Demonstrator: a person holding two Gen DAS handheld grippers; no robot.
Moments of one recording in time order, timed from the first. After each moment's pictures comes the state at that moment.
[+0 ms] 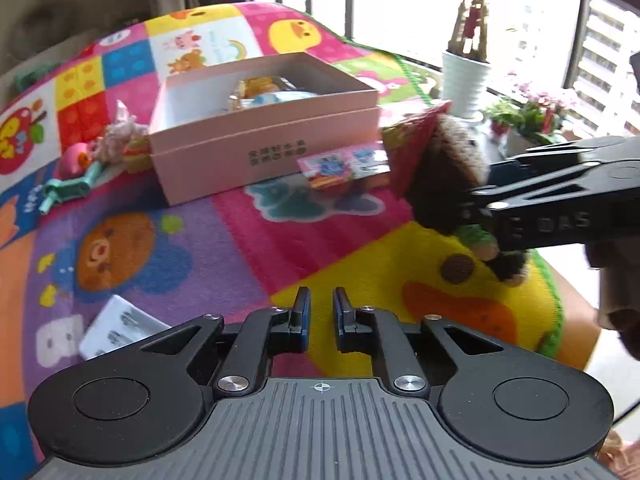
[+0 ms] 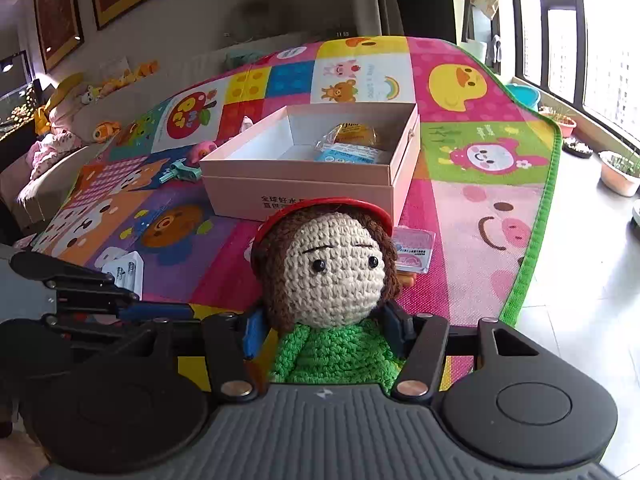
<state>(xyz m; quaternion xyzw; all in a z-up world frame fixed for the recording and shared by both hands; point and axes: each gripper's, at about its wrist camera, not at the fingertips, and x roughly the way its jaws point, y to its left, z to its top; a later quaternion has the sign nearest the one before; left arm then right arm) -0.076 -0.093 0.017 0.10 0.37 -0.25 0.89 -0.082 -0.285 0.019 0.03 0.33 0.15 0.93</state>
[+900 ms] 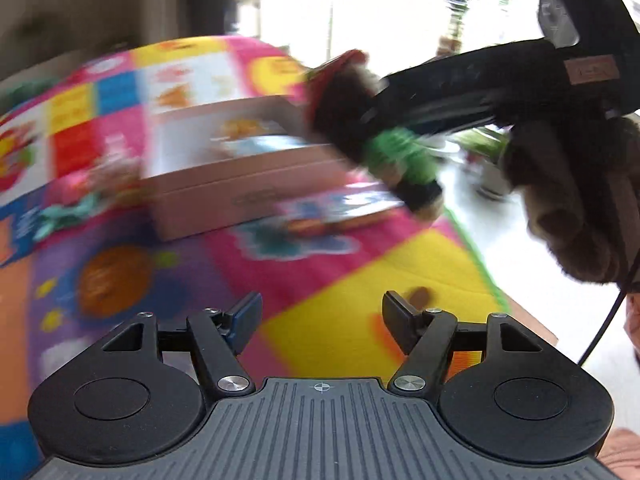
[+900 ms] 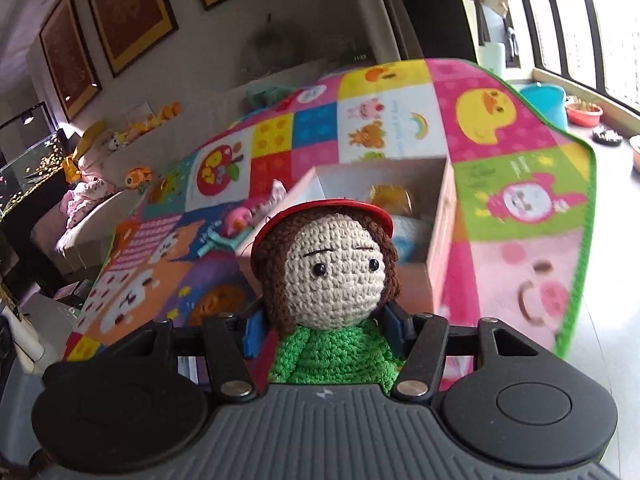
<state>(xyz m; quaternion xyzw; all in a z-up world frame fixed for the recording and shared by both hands) -0.083 -0.070 0.044 0.07 0.34 -0.25 0.90 -0.032 -0.284 0.081 0.10 0.31 0.19 0.93</state>
